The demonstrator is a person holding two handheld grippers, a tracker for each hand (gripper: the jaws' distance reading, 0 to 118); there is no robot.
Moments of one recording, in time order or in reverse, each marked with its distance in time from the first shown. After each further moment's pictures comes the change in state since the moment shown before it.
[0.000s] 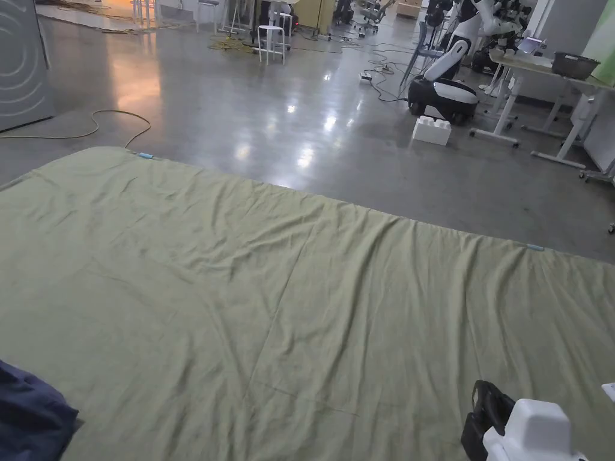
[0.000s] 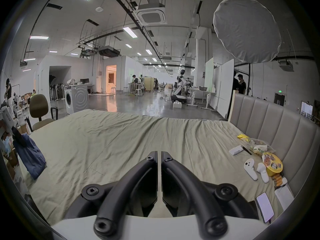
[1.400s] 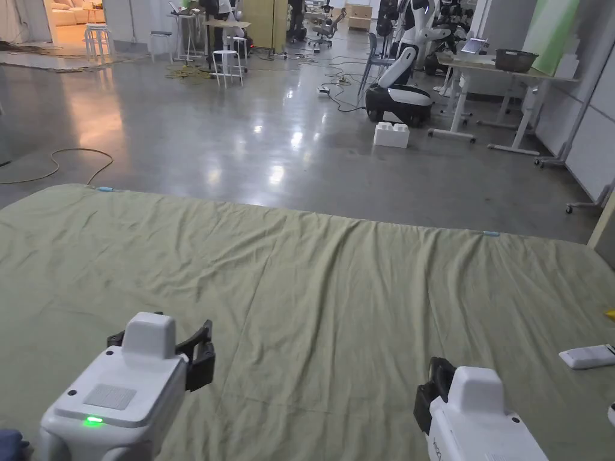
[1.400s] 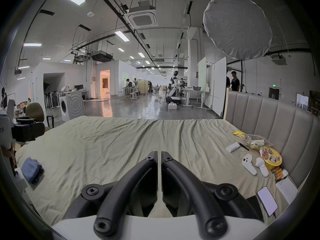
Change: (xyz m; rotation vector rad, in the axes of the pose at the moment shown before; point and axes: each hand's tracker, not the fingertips) left arm 0.342 -0.147 -0.034 0.864 0.026 -0.582; right arm 0.001 0.002 0.006 0.032 -0.049 -0.059
